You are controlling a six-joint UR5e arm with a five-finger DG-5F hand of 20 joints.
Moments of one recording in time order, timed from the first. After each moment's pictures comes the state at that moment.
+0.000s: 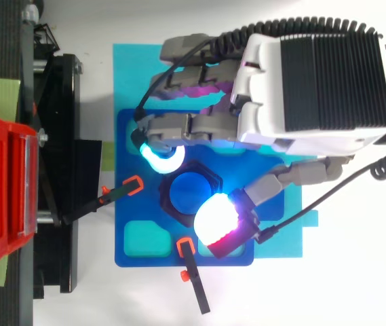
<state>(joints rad) 0.07 -2.20 -1.20 -2.90 -1.60 -1.28</state>
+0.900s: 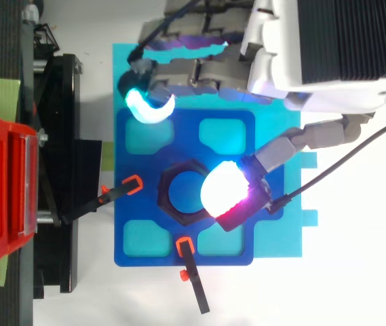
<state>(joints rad) 0.02 -2.20 -1.13 -2.97 -1.66 -1.33</state>
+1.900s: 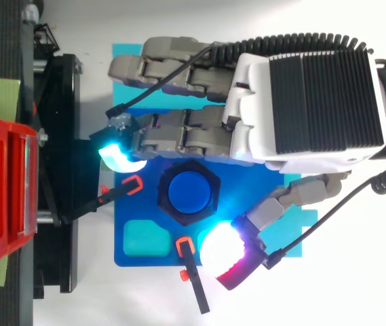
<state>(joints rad) 0.08 -2.21 -1.17 -2.94 -1.63 -1.29</state>
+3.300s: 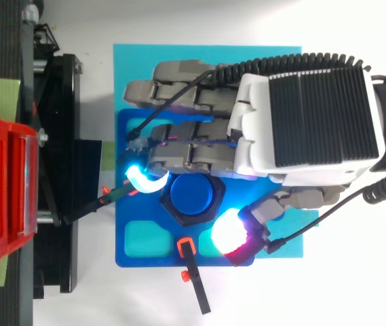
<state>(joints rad) 0.09 -2.21 -1.17 -3.00 -1.63 -1.25</state>
